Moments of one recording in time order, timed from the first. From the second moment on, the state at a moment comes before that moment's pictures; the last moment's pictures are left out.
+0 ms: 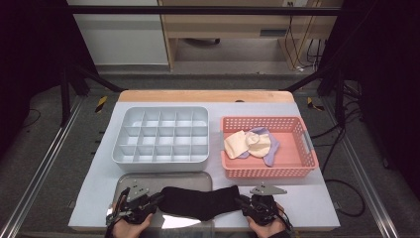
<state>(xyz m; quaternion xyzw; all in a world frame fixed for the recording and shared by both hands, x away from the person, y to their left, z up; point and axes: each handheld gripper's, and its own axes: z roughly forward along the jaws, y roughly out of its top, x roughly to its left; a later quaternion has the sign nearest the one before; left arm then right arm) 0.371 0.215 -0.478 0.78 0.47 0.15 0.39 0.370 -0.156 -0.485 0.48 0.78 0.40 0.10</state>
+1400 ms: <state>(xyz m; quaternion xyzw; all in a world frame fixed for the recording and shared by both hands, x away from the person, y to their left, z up) 0.366 0.214 -0.454 0.76 0.44 0.17 0.45 0.382 -0.188 -0.462 0.48 0.74 0.44 0.18</state>
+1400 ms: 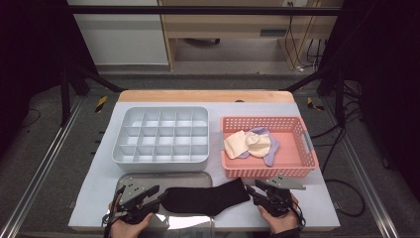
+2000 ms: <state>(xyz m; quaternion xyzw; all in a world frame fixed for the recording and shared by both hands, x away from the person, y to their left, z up) 0.379 0.170 -0.430 0.77 0.39 0.16 0.47 0.383 -0.190 -0.464 0.48 0.74 0.43 0.18</state>
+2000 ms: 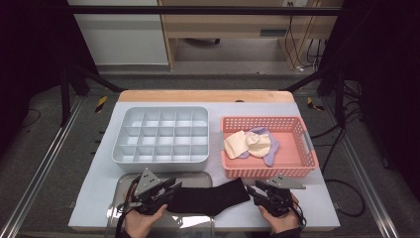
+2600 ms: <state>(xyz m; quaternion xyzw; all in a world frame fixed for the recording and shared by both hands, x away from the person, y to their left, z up) 0.382 0.115 -0.449 0.81 0.35 0.12 0.46 0.384 -0.186 -0.471 0.48 0.75 0.42 0.15</state>
